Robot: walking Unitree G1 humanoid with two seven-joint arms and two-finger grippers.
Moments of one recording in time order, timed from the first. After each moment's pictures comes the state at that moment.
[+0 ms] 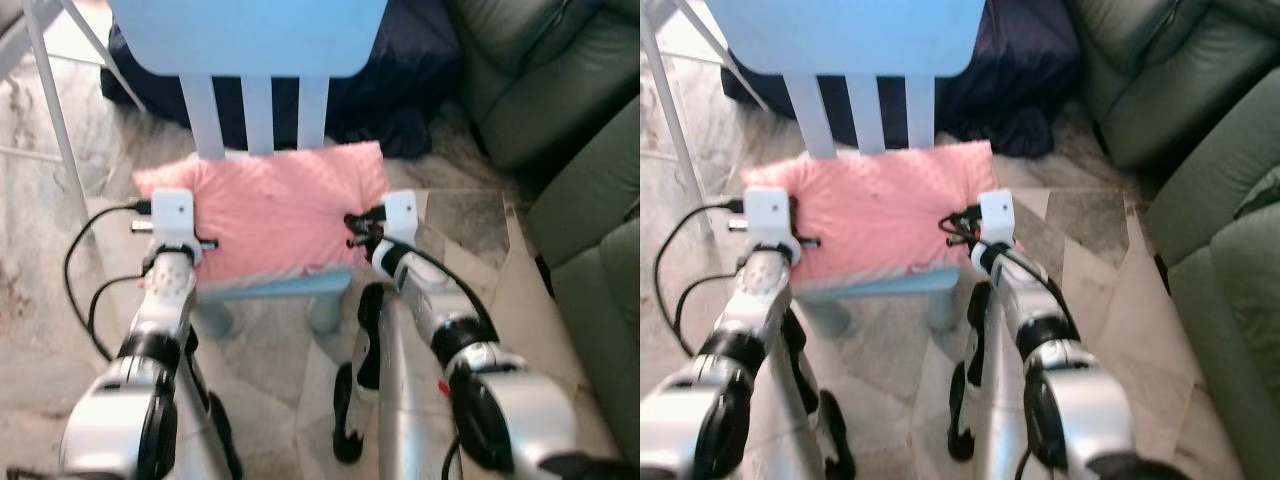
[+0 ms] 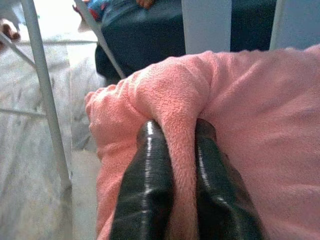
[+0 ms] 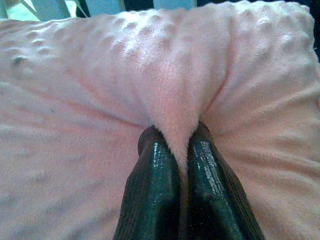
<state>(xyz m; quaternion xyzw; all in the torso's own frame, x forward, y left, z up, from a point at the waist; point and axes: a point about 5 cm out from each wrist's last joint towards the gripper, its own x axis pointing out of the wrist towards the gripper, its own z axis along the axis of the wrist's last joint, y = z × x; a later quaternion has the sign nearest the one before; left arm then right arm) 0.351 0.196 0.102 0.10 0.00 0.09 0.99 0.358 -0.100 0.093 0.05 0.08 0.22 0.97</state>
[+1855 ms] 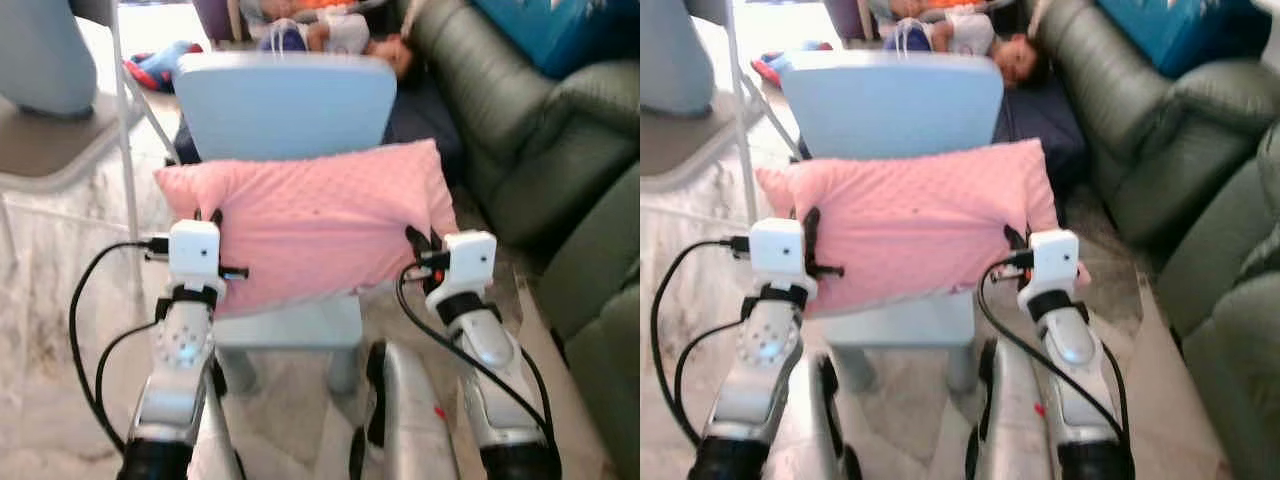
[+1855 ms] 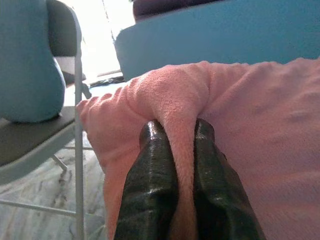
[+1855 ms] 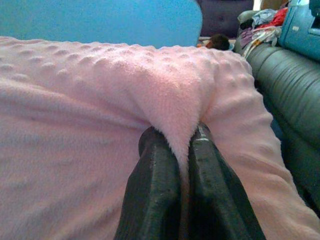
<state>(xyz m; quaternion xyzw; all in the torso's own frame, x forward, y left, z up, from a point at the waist) 0.279 0.147 0.126 0.10 -0.08 0.02 0.99 0.276 -0.150 0.114 -0.02 -0.05 0.10 0.99</state>
